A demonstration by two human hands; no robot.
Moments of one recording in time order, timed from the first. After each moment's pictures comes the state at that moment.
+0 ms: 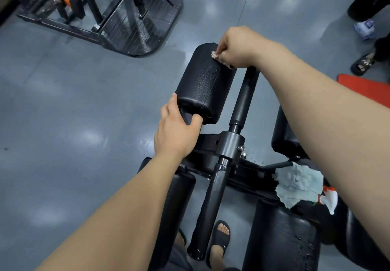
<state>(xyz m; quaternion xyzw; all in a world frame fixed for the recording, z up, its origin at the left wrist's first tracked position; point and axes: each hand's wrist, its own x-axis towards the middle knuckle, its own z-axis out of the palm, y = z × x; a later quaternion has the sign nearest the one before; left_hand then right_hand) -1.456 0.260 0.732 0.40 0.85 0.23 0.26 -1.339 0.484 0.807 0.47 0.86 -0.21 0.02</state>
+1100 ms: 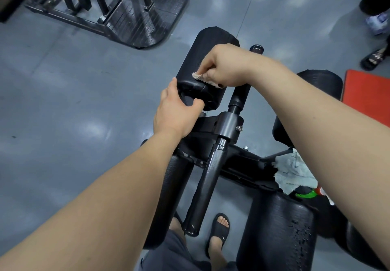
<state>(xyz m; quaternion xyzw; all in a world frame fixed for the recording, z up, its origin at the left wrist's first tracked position) -1.452 0.261 0.738 0.38 0.85 0.25 0.28 -1.335 0.408 0.802 0.38 0.87 -0.31 0.05</state>
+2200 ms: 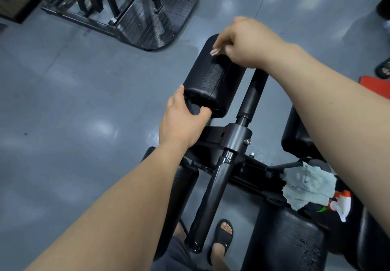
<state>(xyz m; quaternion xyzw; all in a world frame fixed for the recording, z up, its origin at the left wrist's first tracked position) -1.452 0.260 0.739 0.37 0.85 0.27 0.27 -1.339 0.447 0.820 0.40 0.90 -0.17 -0.03</state>
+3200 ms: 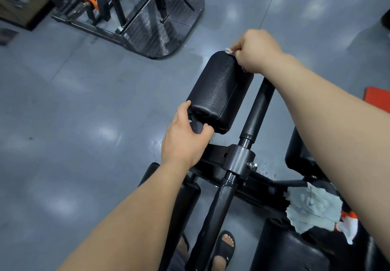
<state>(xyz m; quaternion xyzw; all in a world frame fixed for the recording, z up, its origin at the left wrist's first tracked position) -1.451 0.259 0.747 0.37 0.84 0.26 0.29 -1.350 0.510 0.785 0.51 0.84 -0.20 -0.04</state>
